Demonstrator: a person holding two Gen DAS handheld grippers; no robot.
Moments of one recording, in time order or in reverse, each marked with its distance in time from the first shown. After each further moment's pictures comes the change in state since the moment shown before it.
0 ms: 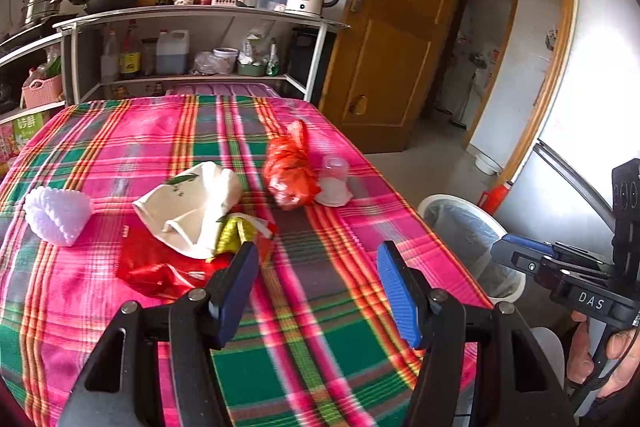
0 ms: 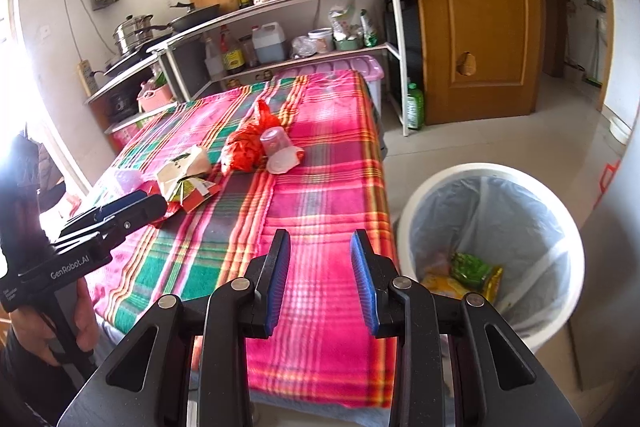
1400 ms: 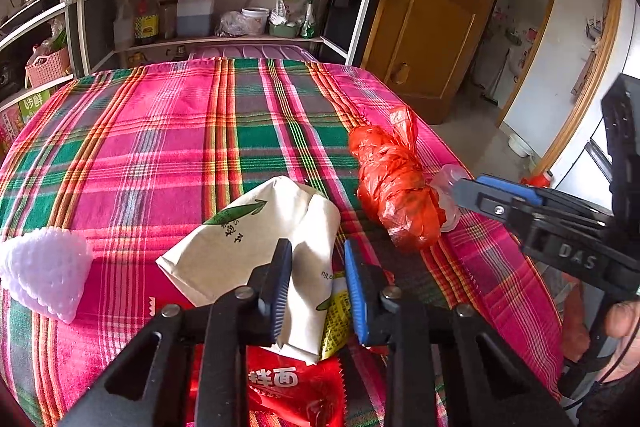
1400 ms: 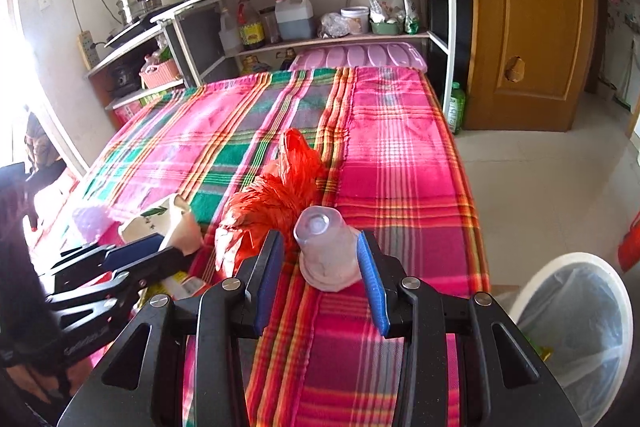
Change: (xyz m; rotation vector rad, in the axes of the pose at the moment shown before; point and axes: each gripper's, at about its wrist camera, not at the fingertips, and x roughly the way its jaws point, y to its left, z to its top) left arm 0.074 0.065 0.032 -0.029 0.154 0.074; right arm 0.146 0.049 0.083 -0.084 0.093 0.029
